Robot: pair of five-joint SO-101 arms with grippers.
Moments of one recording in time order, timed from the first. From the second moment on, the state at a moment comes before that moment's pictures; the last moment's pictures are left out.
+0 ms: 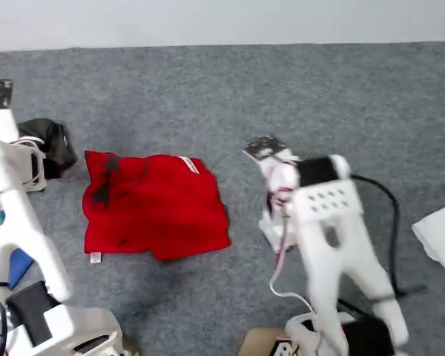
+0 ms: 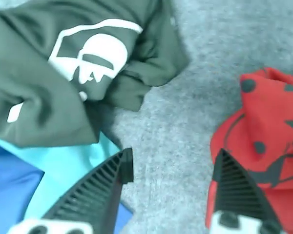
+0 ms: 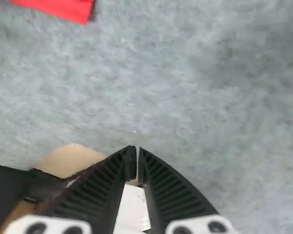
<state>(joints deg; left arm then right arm) -34.5 -3.1 6.9 75.6 -14.1 -18.7 -17.4 21.2 100.3 11.5</state>
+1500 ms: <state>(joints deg) -41.2 -3.1 12.3 75.6 -10.9 -44.1 21.6 6.5 79.3 40.1</state>
